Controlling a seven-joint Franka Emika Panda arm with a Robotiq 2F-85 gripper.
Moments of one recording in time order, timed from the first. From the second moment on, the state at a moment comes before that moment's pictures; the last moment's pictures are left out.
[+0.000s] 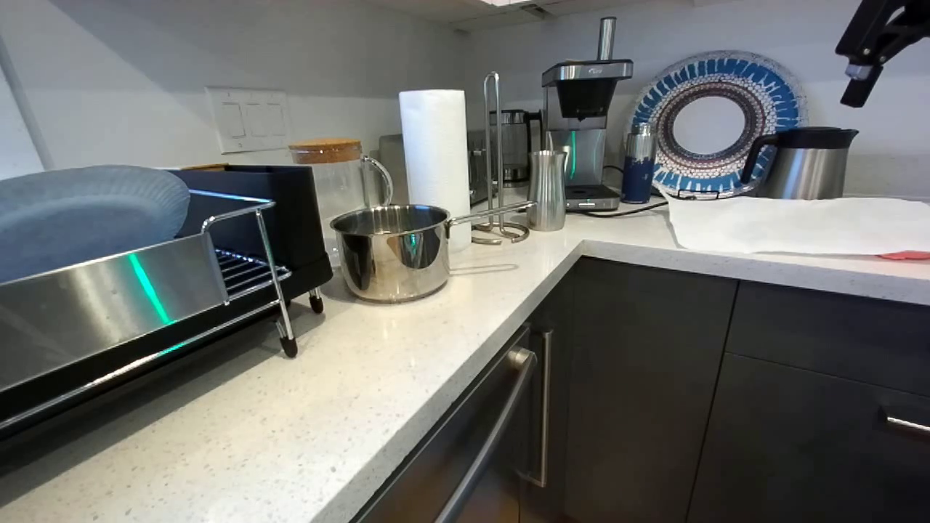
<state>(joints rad) 0.01 -0.73 0.15 -2.54 0.04 2.10 0.26</state>
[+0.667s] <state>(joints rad) -0.01 -0.43 0.15 -2.47 0.00 2.46 0.28</state>
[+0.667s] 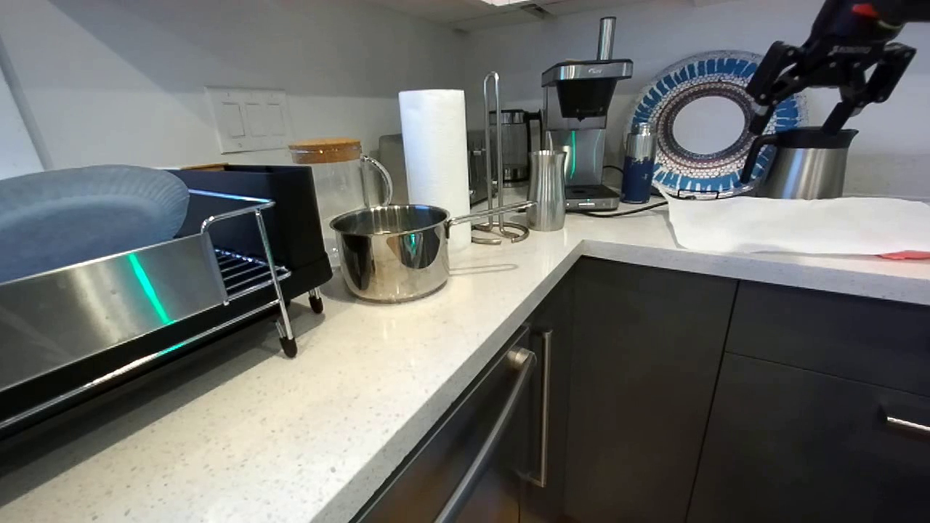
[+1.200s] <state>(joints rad) -0.32 -0.20 0.47 -2.38 -0.57 2.63 0.70</state>
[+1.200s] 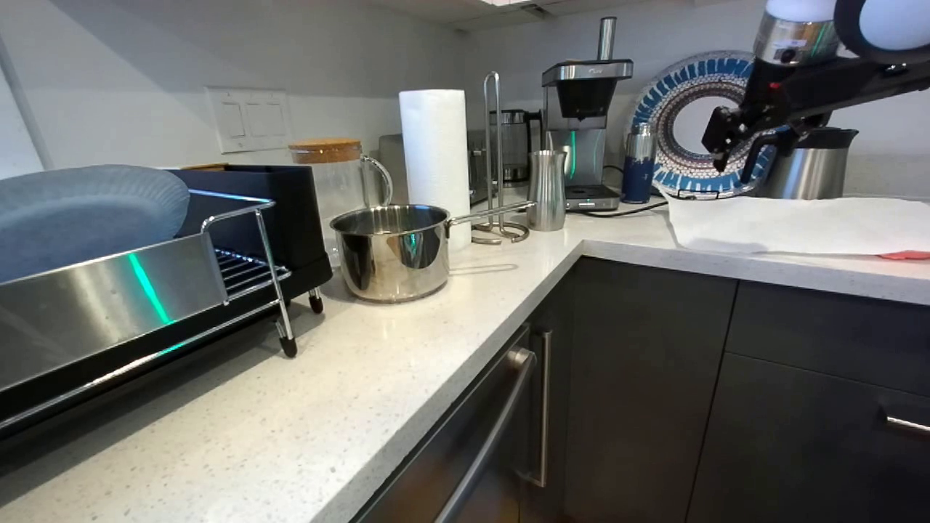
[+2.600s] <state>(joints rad) -0.01 0.04 0.32 -2.19 -0.78 2.25 1.05</state>
